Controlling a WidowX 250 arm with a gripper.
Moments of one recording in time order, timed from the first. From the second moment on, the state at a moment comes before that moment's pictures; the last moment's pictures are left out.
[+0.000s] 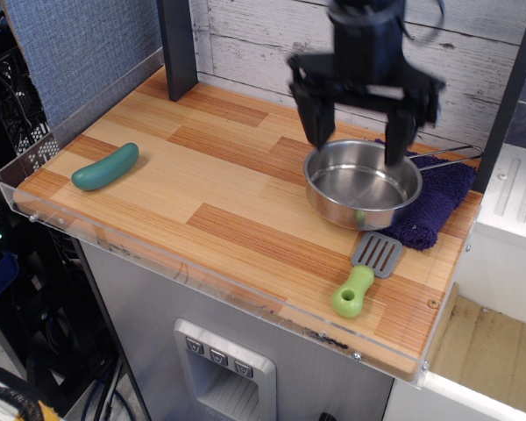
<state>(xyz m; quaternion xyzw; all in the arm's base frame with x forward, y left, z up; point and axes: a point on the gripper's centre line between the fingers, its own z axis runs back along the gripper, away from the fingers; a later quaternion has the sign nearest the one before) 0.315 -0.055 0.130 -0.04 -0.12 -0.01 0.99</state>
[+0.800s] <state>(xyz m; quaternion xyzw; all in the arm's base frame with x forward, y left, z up) 0.293 -0.008 0.169 0.03 -0.04 -0.04 1.00</state>
